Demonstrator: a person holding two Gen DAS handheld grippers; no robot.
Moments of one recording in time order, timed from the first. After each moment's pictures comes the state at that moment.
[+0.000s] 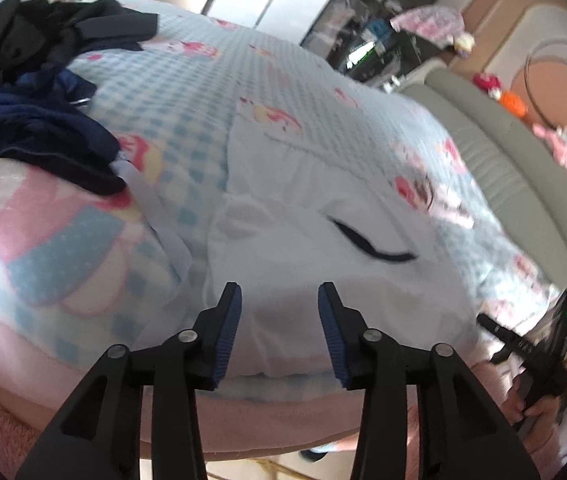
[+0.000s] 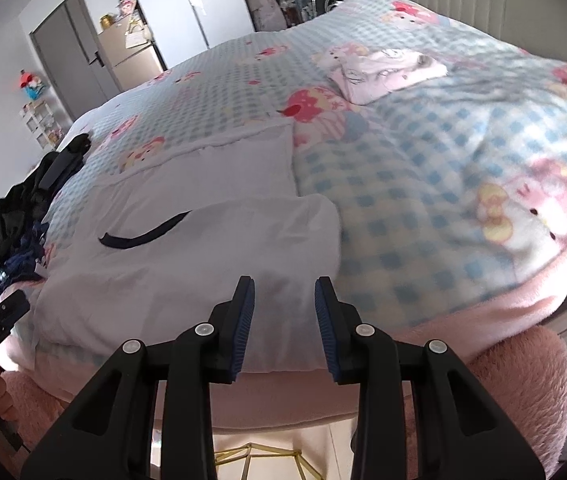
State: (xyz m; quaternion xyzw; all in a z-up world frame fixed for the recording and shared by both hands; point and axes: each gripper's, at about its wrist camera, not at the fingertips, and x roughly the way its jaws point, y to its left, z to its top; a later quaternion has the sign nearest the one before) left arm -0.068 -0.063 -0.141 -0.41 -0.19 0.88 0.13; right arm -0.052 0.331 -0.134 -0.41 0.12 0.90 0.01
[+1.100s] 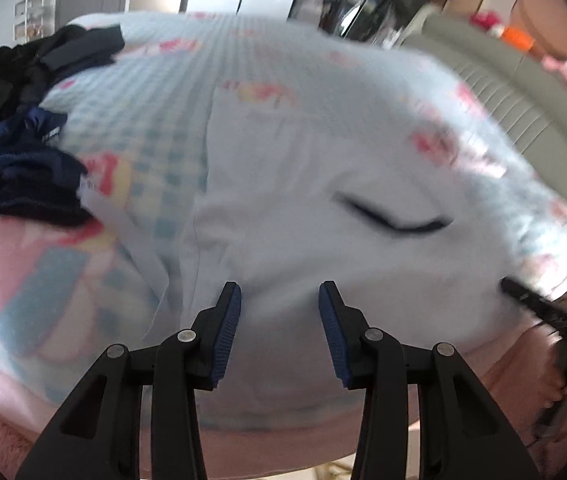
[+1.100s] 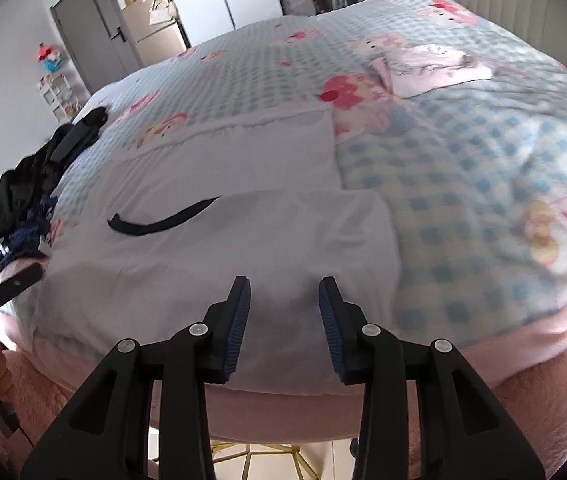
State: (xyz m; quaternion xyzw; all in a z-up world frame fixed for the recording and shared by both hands) left arm -0.092 -0.027 -0.156 -0.45 -0.09 0.88 0.11; right arm -0.083 0.312 -0.152 -0.44 0.09 0.89 -0.03
